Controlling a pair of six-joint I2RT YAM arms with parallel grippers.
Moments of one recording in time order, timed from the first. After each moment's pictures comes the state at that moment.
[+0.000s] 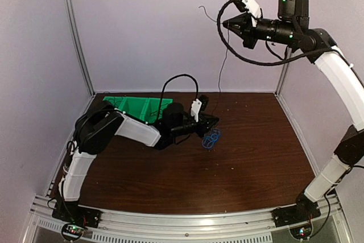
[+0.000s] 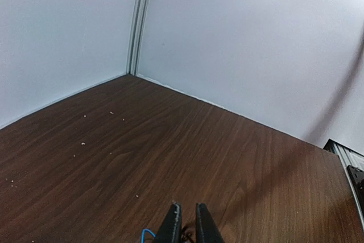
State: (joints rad) left arm -0.88 2.32 1.45 0.85 0.34 -0.19; right arm 0.56 1.58 2.04 -0.59 -0.33 -0.53
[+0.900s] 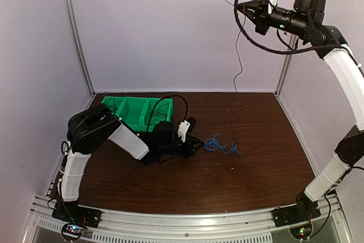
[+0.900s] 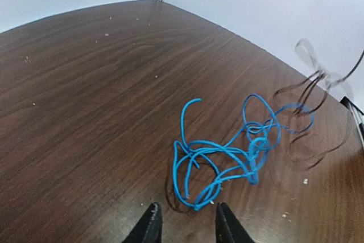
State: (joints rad) left arm -0.88 2.27 1.13 0.85 0.27 -0.24; right arm 0.44 1.58 2.19 -0.51 -0.42 -0.49
